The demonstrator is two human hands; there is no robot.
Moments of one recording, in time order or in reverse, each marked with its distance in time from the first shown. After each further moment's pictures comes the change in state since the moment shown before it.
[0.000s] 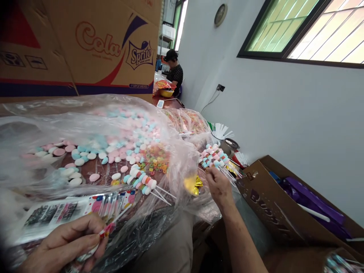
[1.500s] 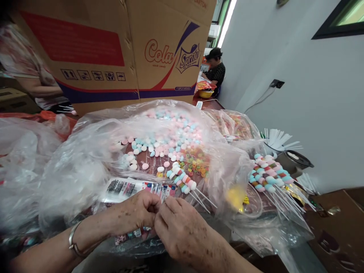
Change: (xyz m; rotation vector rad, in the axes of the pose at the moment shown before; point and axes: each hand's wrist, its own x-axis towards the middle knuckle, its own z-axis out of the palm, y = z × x) left_hand 0.020 0.035 0.005 0.499 -0.198 0.012; right_hand -0.075 -0.176 0.013 0.104 -0.012 -1.390
